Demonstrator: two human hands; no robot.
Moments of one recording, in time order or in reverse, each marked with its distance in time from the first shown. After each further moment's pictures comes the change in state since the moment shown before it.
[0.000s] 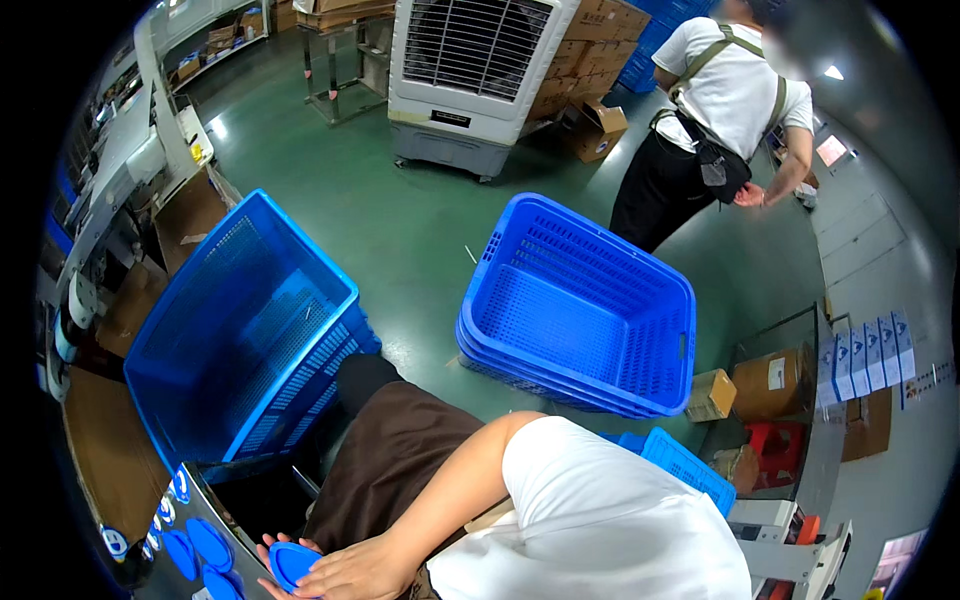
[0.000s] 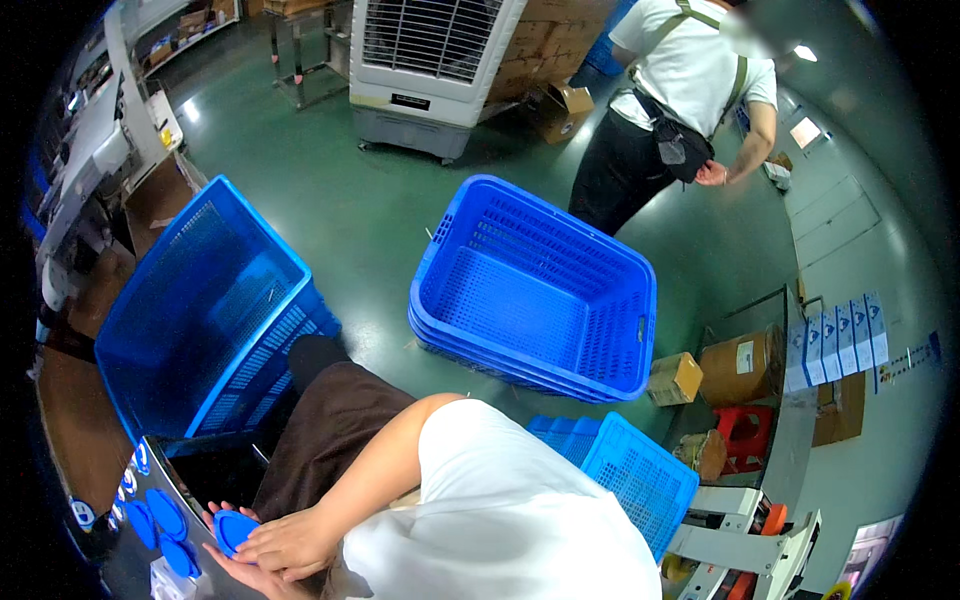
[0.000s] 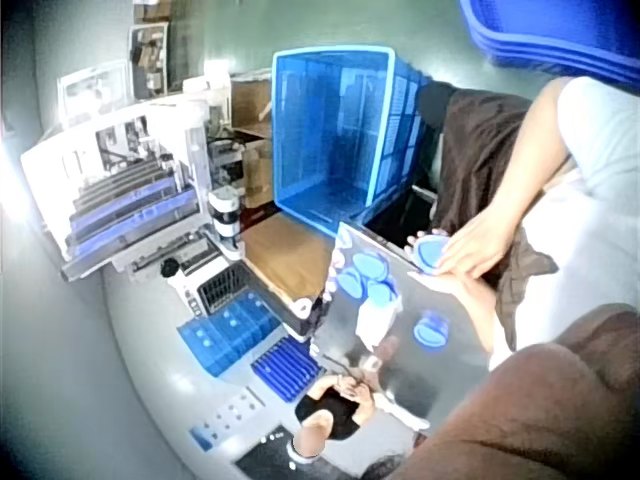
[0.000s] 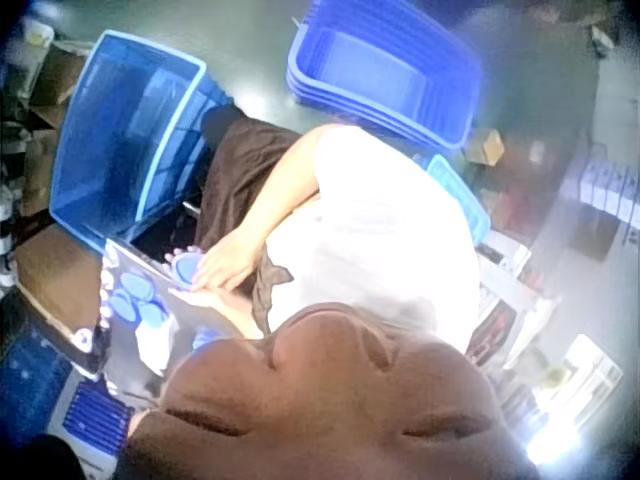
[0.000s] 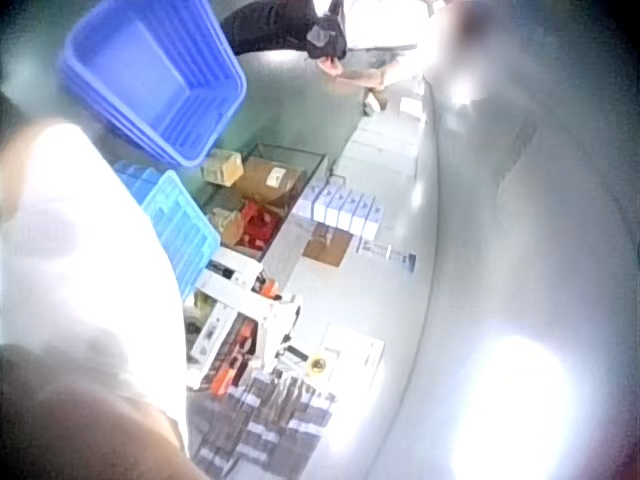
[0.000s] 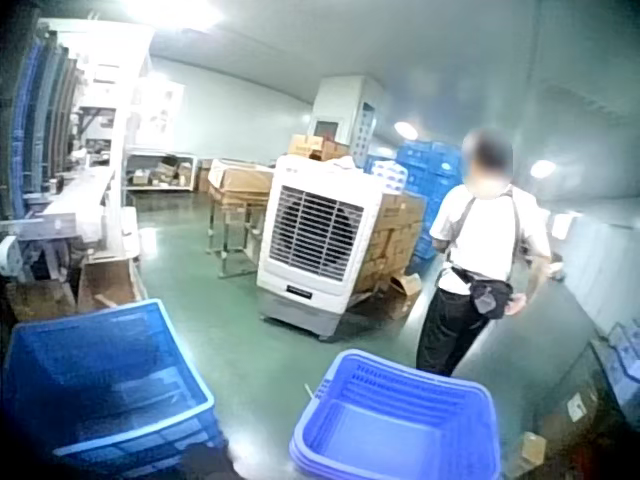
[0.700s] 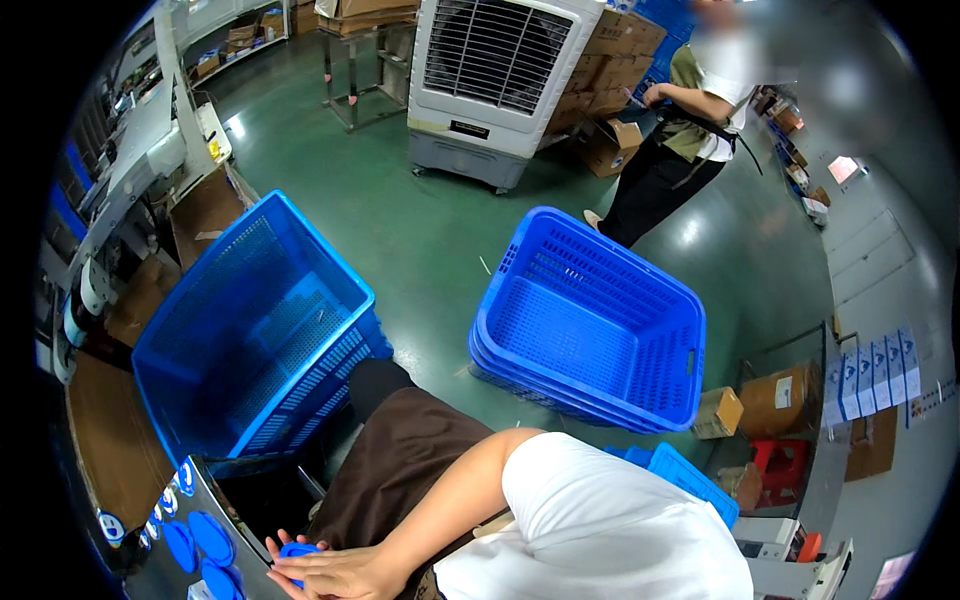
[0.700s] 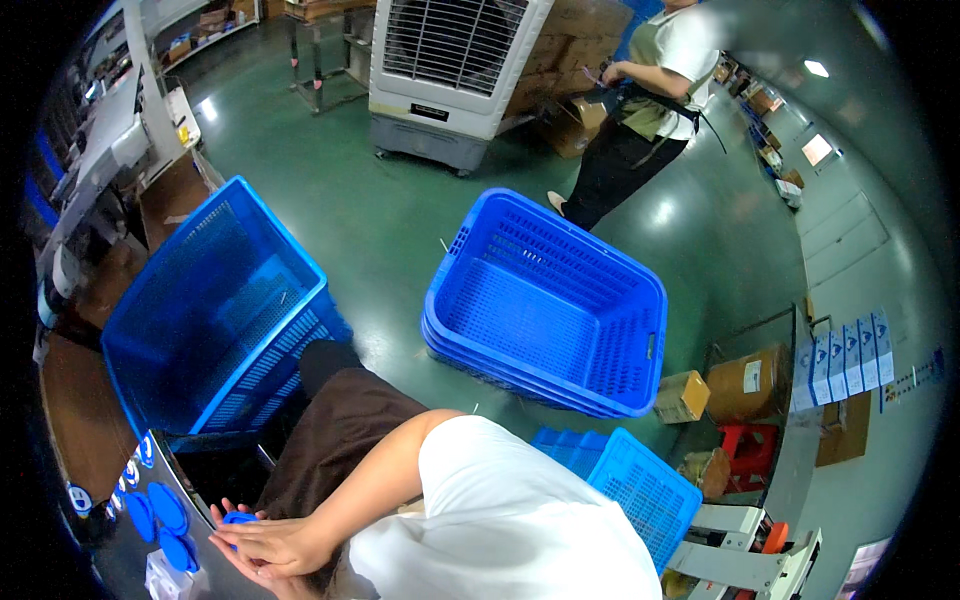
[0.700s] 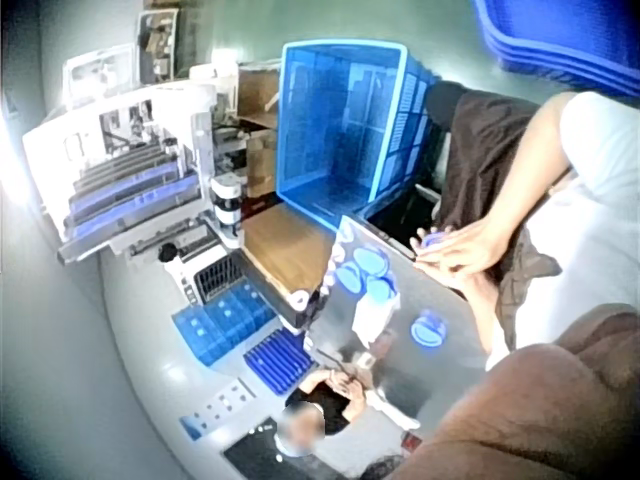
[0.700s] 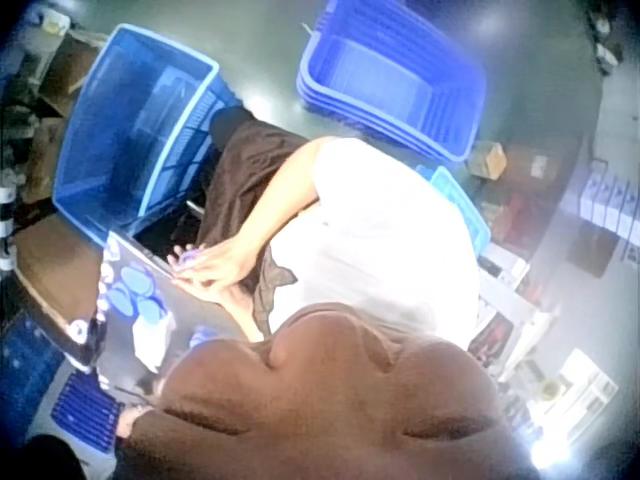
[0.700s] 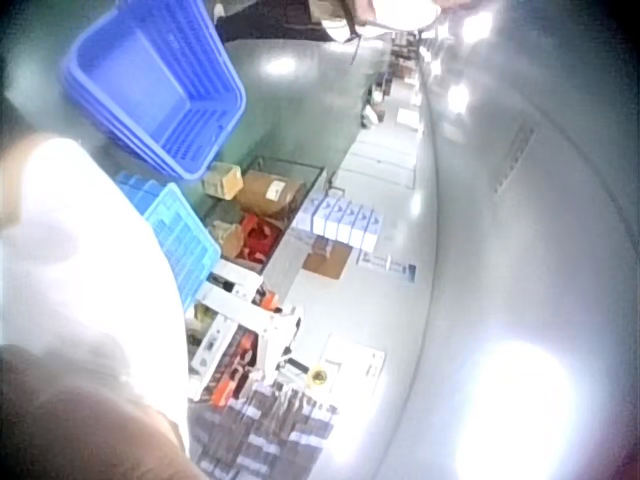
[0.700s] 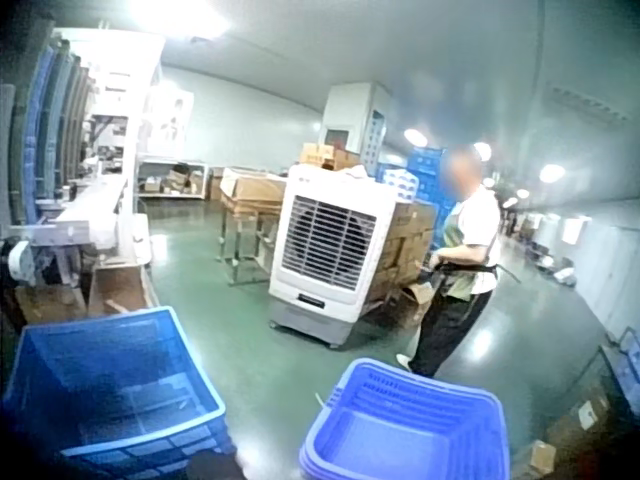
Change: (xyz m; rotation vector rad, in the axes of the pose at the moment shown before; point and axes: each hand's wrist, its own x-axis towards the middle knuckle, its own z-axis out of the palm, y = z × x) left_hand 0.023 -0.003 -0.041 0.059 -0.193 0.005; right_hand 0.026 -0.014 -0.010 0.170 0.034 0.221
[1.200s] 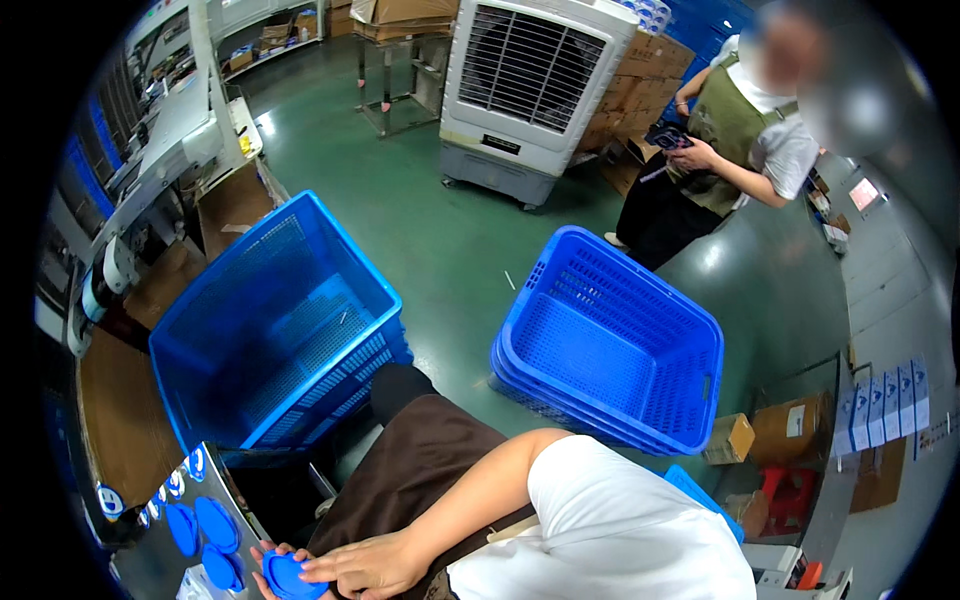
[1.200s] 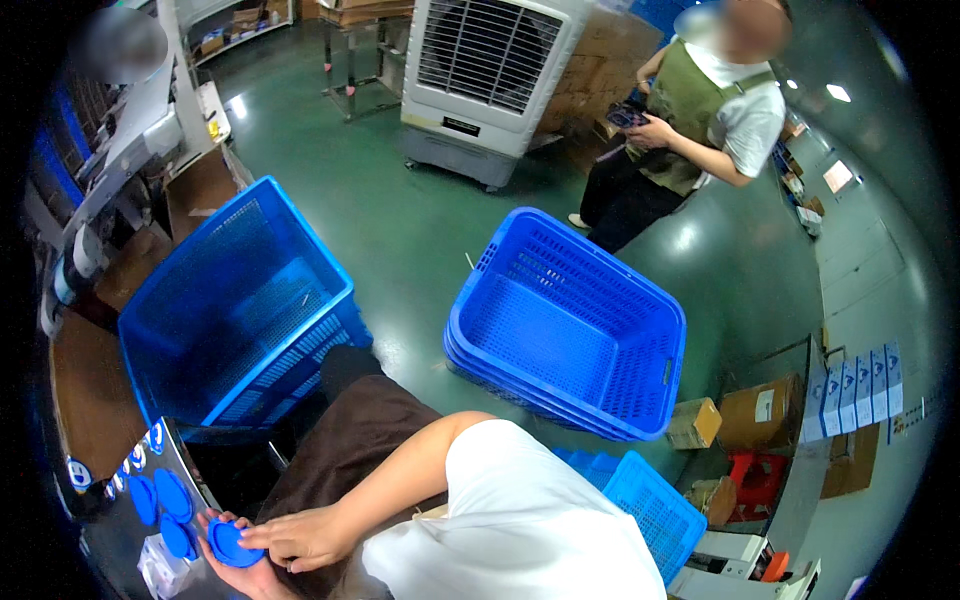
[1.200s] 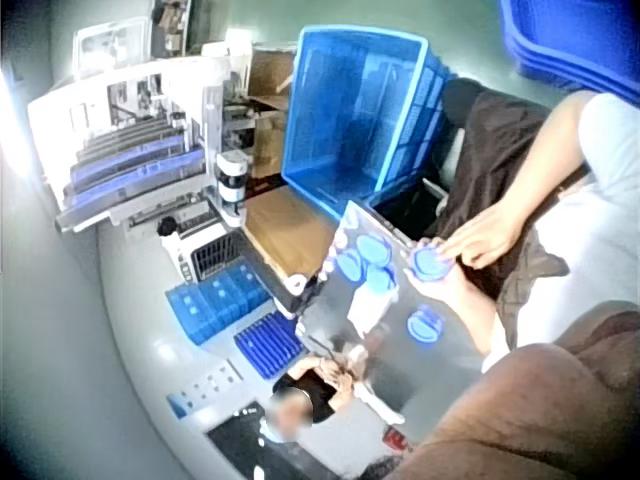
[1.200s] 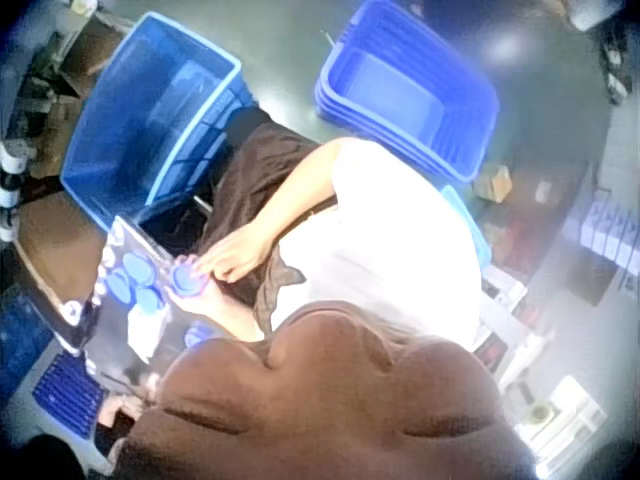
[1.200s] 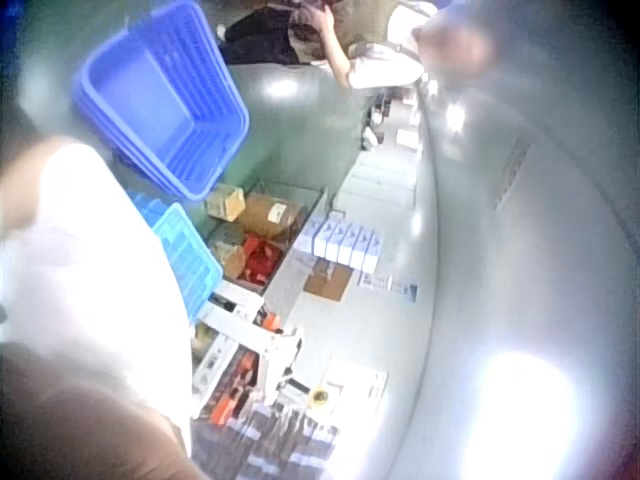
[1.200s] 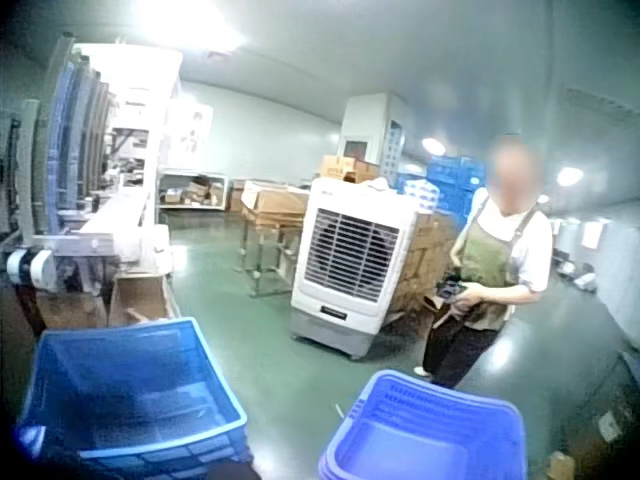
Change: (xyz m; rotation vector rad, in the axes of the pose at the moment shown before) left_hand 0.024 0.026 -0.055 -0.526 -0.432 -0.301; right_hand -0.030 0.015 -0.017 -0.121 -0.125 -0.178
